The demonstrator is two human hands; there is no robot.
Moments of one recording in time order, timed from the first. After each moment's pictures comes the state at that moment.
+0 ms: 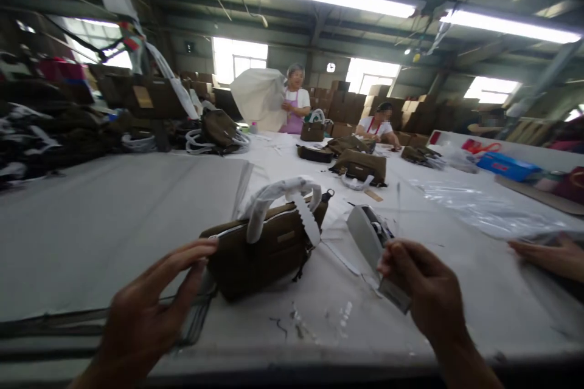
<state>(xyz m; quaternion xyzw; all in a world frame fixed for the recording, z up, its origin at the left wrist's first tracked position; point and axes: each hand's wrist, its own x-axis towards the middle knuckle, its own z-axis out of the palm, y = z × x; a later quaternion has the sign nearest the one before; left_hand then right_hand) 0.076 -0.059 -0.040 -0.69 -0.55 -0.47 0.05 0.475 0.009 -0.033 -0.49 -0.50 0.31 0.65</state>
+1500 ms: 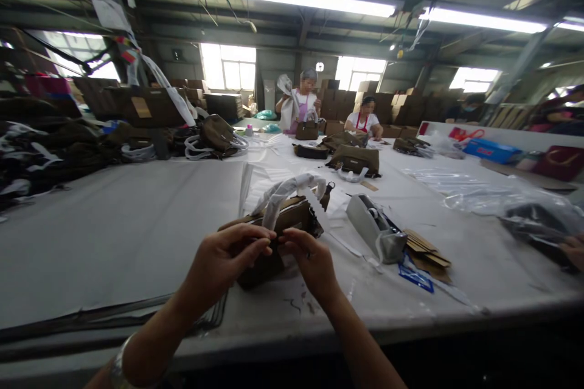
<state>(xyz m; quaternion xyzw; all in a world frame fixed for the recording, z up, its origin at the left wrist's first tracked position) 0.121 -0.033 0.001 -0.69 -0.42 -0.50 -0.31 0.317 0.017 -0.085 -0.36 -0.67 0.32 0.56</state>
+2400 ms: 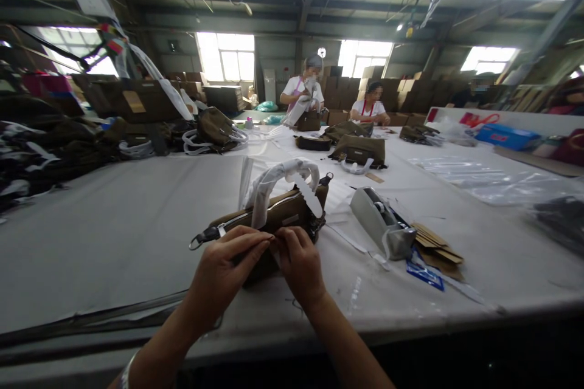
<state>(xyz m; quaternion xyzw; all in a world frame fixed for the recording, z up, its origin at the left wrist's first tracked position) 0.124 -0.020 -0.026 -0.75 -0.42 -0.49 -0.17 0.289 0.026 -0.101 -0.40 -0.74 0.02 0.54</state>
